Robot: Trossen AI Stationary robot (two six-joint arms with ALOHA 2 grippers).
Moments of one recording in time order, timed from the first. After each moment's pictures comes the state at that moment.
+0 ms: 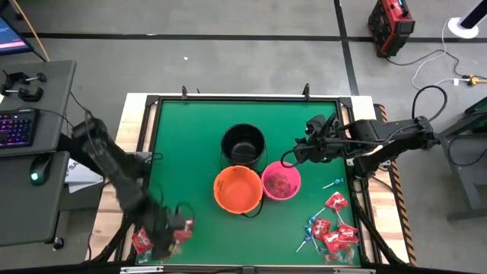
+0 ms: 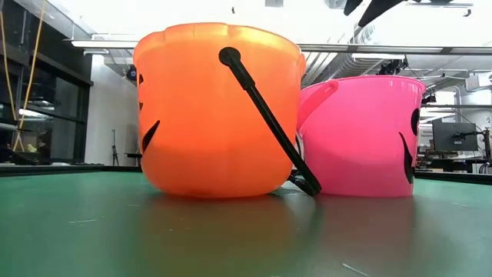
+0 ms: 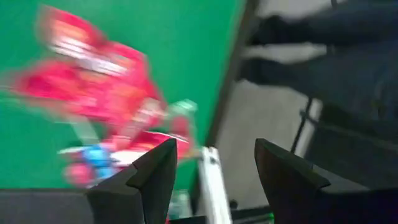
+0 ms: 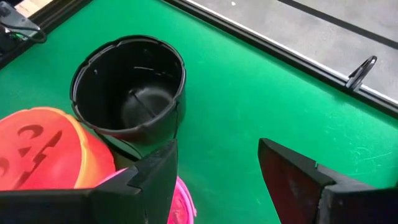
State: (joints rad) left arm -0.90 1.44 1.04 -0.67 0.16 -1.19; right arm 0.24 1.30 1.48 -1.31 0.65 1.01
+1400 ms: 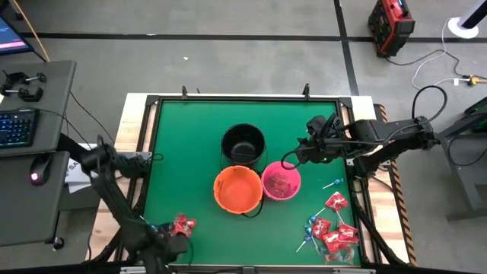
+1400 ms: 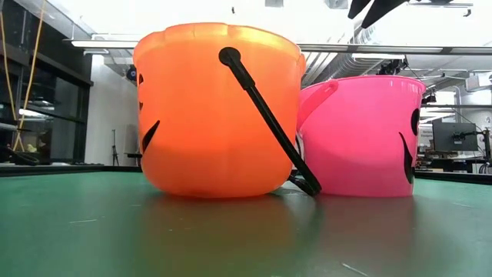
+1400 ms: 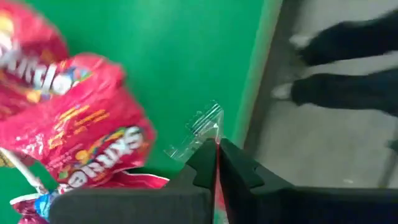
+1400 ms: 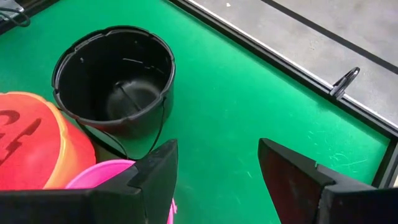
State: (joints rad) left arm -1.05 1.77 1.21 -0.70 -0.12 -1.25; right arm 0.24 1.30 1.48 -1.35 0.66 0.96
